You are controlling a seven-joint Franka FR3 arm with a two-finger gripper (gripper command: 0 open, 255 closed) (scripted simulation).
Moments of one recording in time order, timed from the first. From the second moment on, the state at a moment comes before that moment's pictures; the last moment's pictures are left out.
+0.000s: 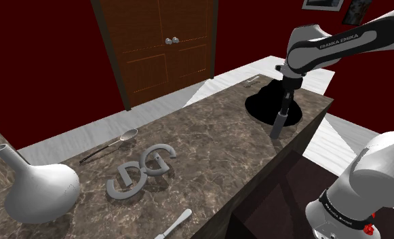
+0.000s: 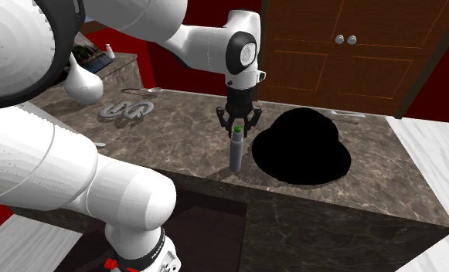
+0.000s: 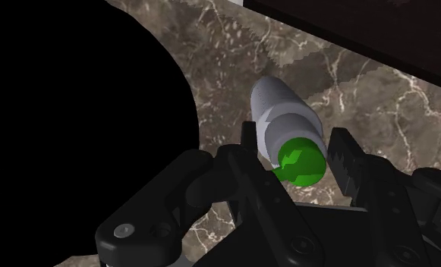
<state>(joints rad) -0.06 -0.43 -0.38 -2.54 -0.23 2.03 -0.61</state>
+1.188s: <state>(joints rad) -0.06 -0.48 -0.36 -2.45 -0.22 1.90 -0.61</state>
